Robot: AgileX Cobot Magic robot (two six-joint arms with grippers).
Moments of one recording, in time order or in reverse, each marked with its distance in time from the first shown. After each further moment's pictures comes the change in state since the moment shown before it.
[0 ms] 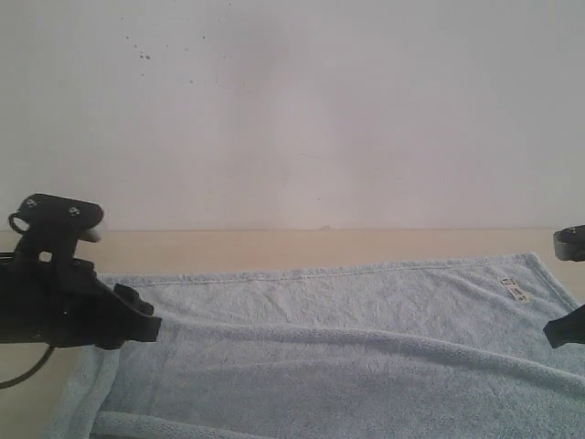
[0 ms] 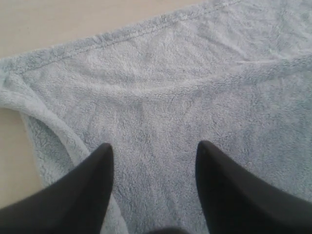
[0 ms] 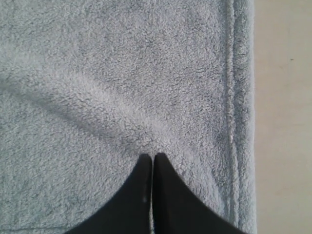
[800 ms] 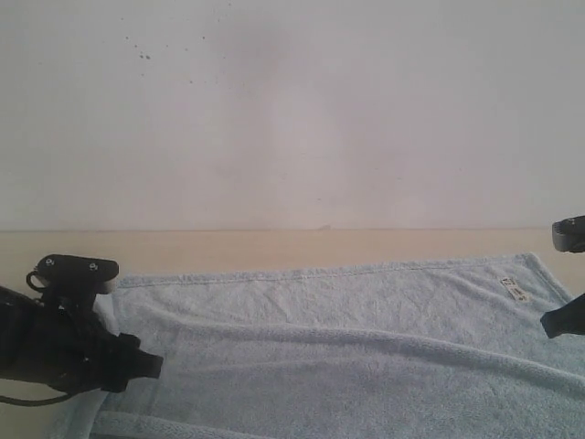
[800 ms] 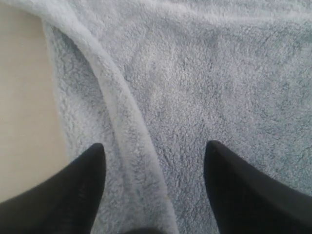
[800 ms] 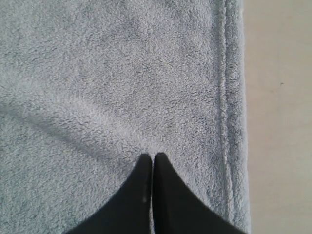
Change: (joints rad) left arm -0.002 0.254 -0.037 -0.174 -0.167 0.031; right arm 0.000 0.000 -0.006 0.004 -0.052 -0.008
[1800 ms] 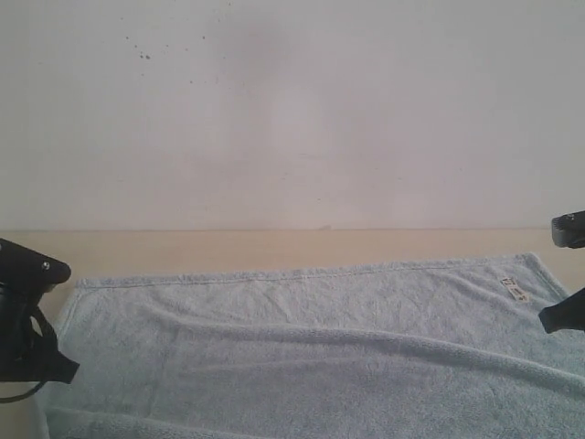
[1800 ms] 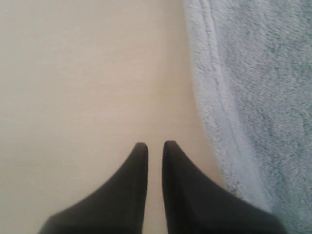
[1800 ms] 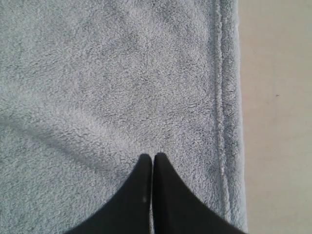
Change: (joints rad) left arm 0.000 -0.022 0.008 -0.205 -0.509 0.362; right arm 0.000 0.000 0.000 0.000 -0.034 -0.004
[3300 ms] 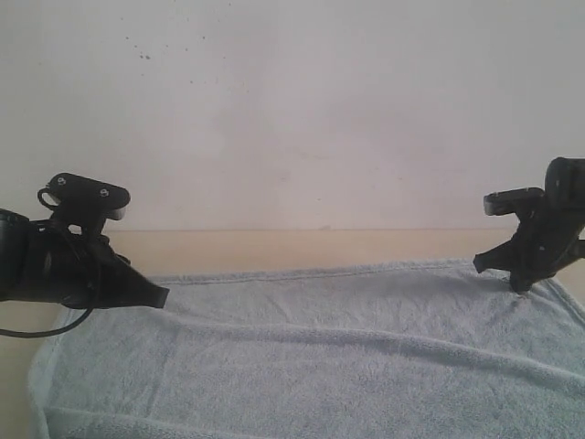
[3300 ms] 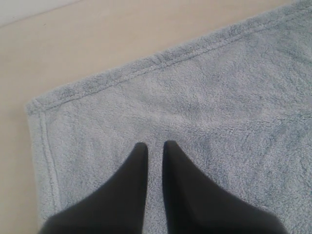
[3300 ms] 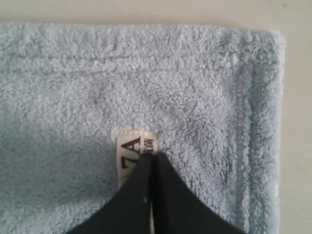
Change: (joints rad) left arm 0.015 -0.053 -0.164 -0.011 0.506 0.064; right arm 0.000 0.750 -1.003 0.097 0.333 -0.071
